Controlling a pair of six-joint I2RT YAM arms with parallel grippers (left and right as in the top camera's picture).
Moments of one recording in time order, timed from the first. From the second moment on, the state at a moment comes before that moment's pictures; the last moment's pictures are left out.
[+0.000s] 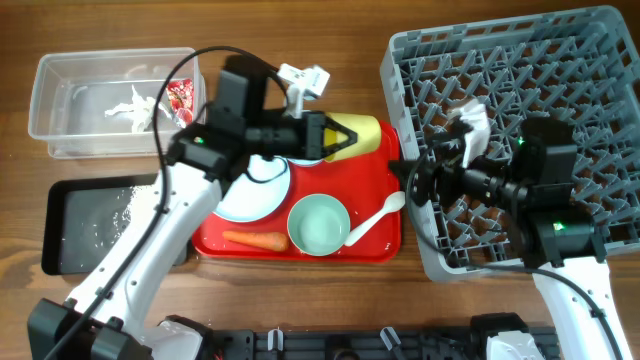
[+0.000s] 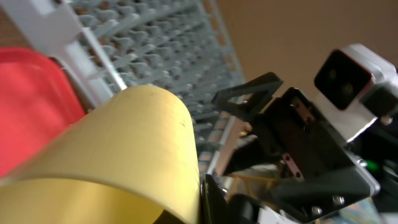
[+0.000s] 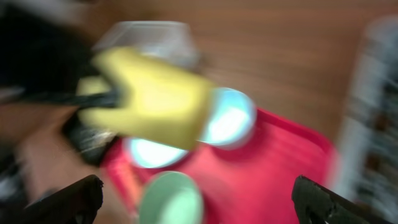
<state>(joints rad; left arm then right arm) -0.39 1.46 1.20 -0.43 0.94 -0.52 0.08 1.00 0.85 -0.45 -0.84 -0.02</state>
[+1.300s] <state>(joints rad) -0.39 1.46 1.20 -0.31 1.48 -0.43 0.08 1.11 0.85 -0.16 -1.34 -0.09</state>
